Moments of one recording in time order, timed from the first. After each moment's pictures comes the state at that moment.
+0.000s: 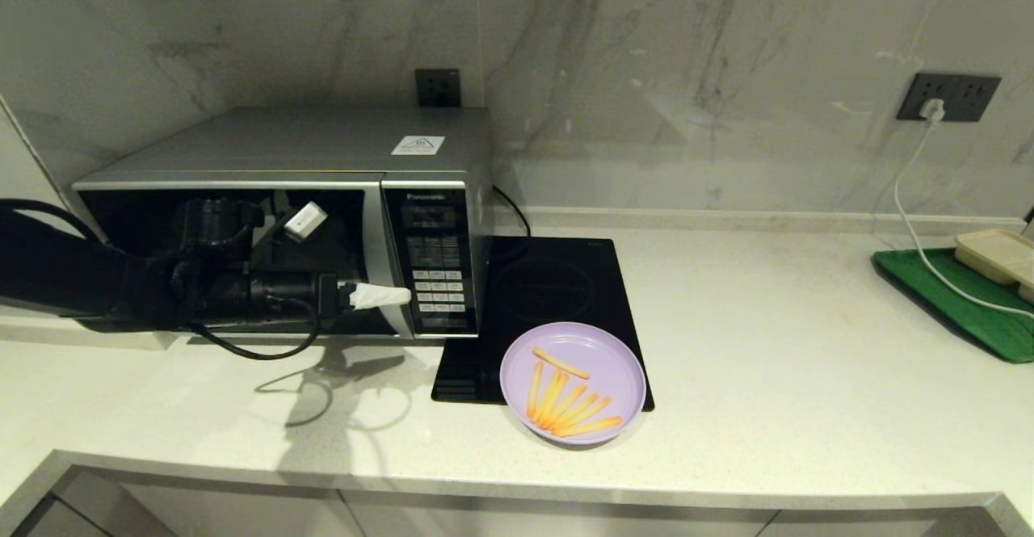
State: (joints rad) left arm -0.02 2.01 -1.21 -0.17 -1.00 0.05; right arm 0.00 0.00 -0.07 0.16 -0.04 0.09
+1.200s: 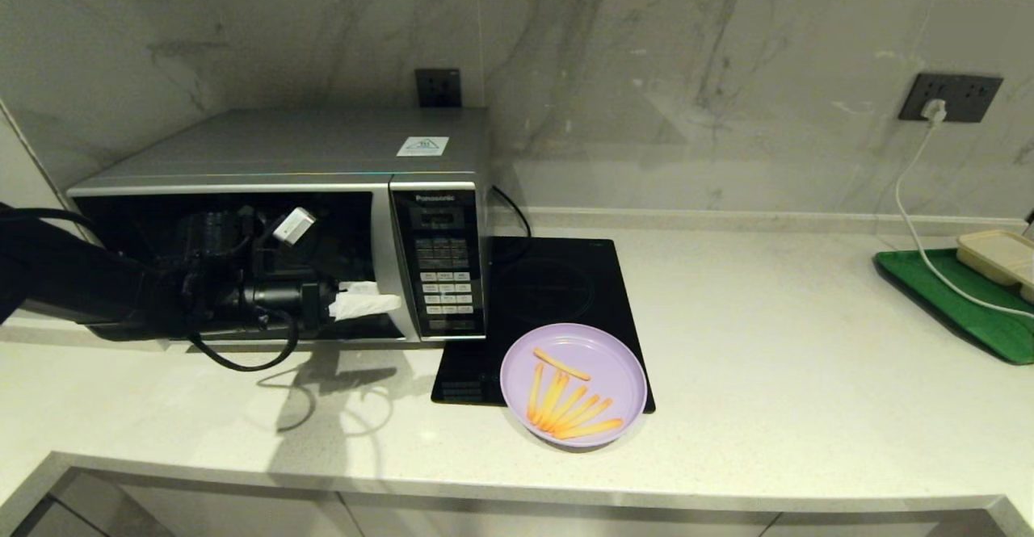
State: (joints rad) left arm 0.00 2.07 -1.21 -0.22 -1.31 0.15; right arm 0.00 0.00 -0.07 0.16 -0.04 0.09
